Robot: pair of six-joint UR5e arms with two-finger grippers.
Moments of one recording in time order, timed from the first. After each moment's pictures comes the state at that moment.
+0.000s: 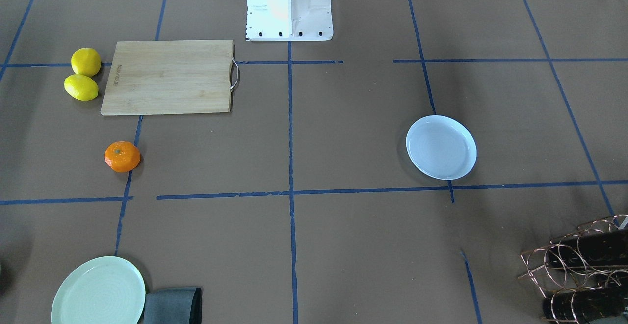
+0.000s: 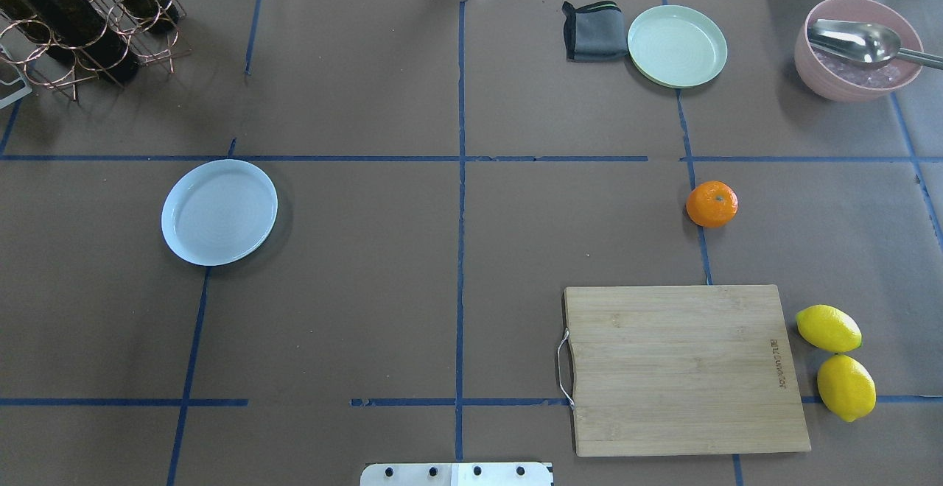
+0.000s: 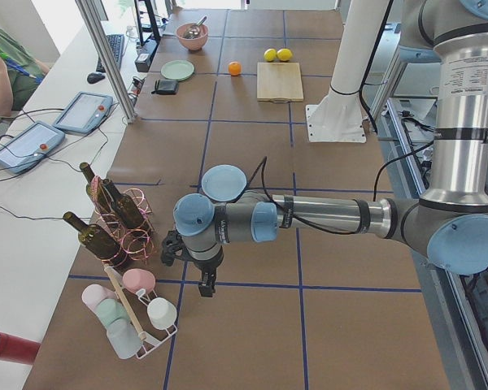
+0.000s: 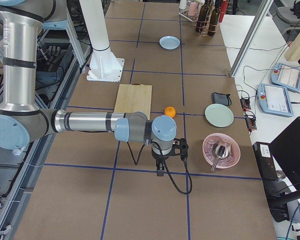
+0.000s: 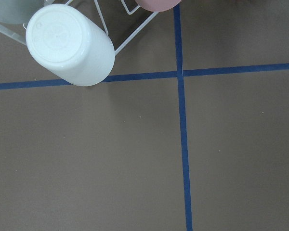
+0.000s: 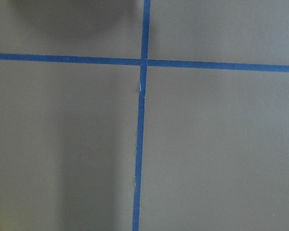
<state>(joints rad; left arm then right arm) -1.59 -1.56 -1.63 -1.47 -2.34 0.13 1.60 -1.68 1.72 -1.64 2.35 -0.08</state>
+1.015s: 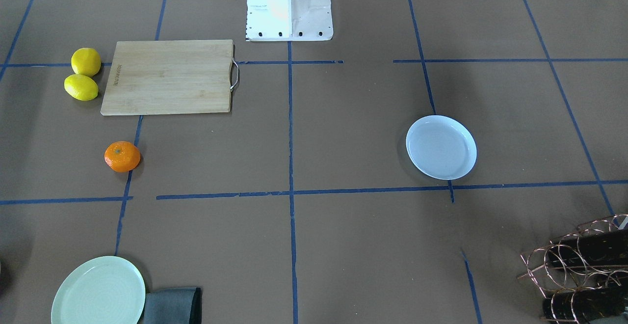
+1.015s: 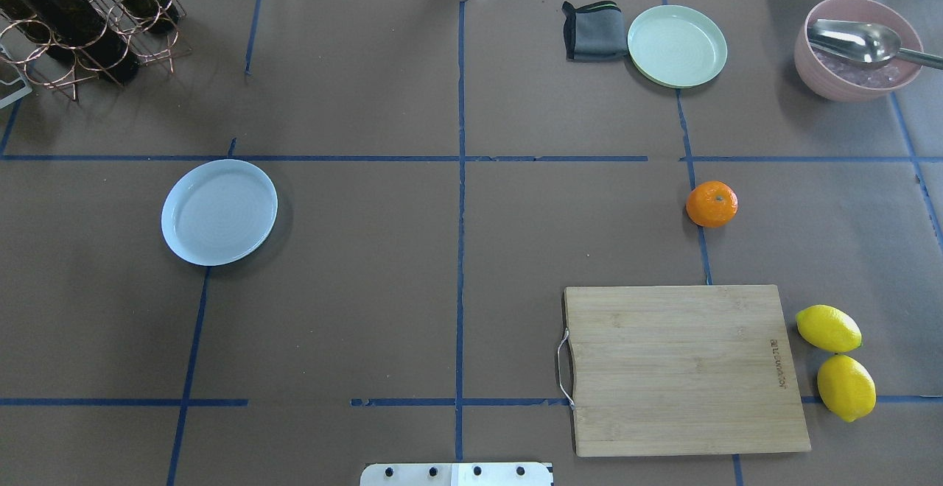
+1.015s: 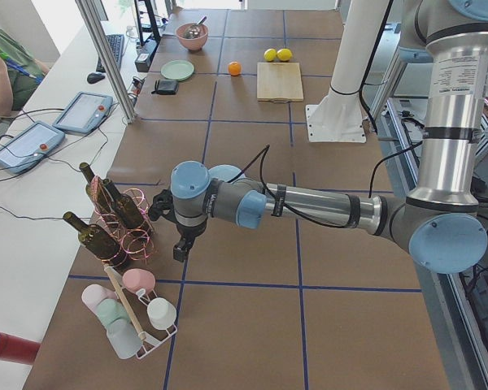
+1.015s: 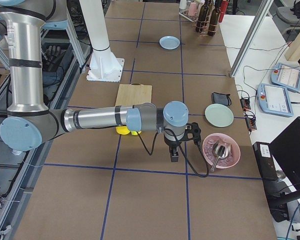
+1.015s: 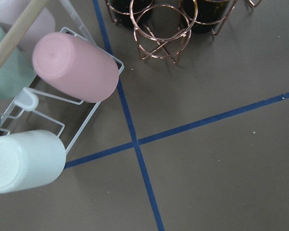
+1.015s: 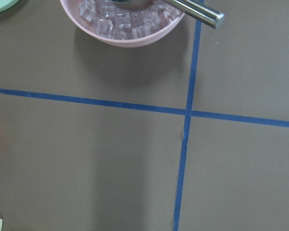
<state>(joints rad) -1.49 -1.62 -1.66 -1.77 -2.35 0.12 1.59 -1.58 1.73 -1.64 2.42 -0.07</state>
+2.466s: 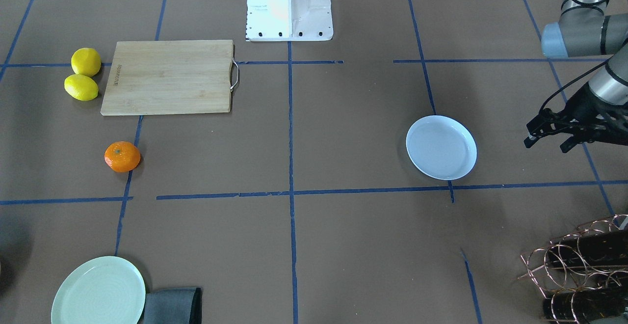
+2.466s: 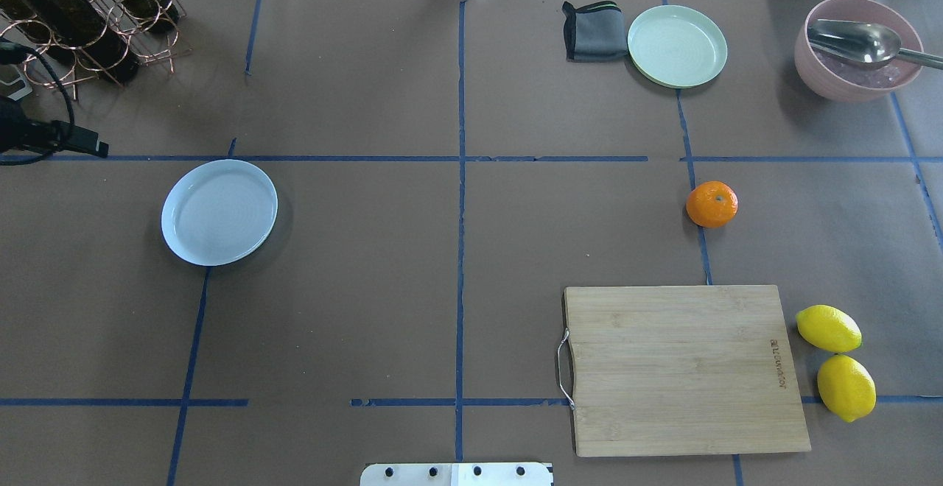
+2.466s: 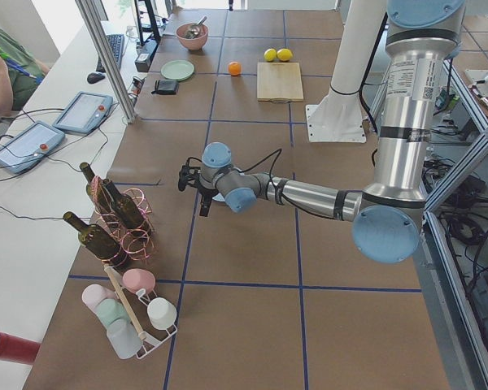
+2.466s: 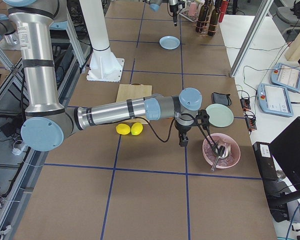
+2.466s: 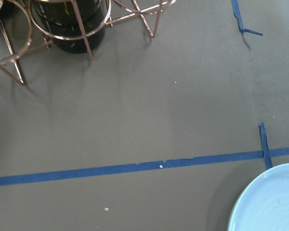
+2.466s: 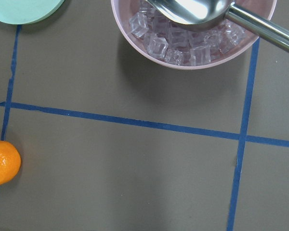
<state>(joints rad) -0.99 -1.64 -1.61 -2.29 -2.08 -0.90 1.46 -1.48 1.72 -1.63 2.43 0.09</state>
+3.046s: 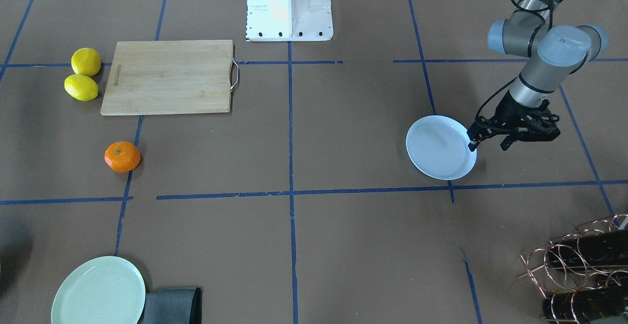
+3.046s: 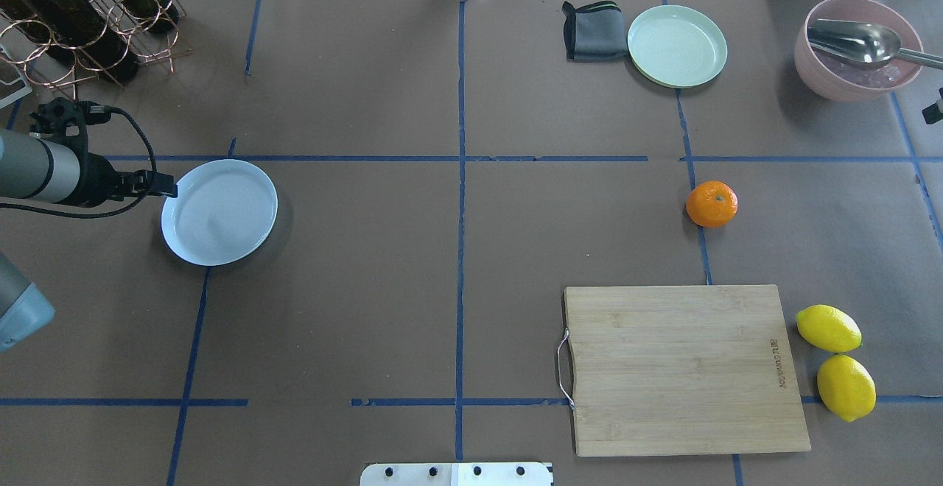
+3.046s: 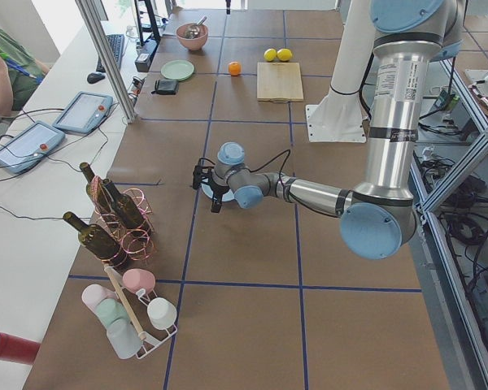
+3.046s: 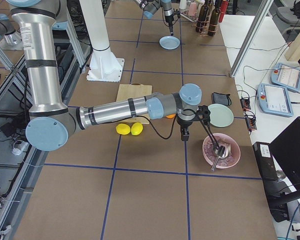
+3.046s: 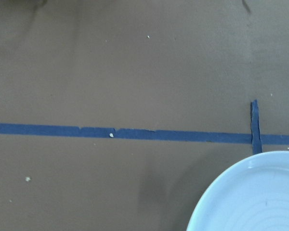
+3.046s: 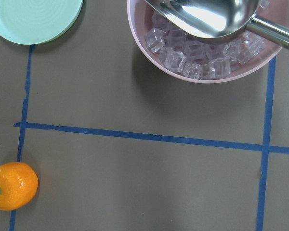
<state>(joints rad) -0.84 -1.64 -1.61 -2.32 -1.95 -1.06 1.41 -1.48 1.72 -1.53 2.42 0.24</state>
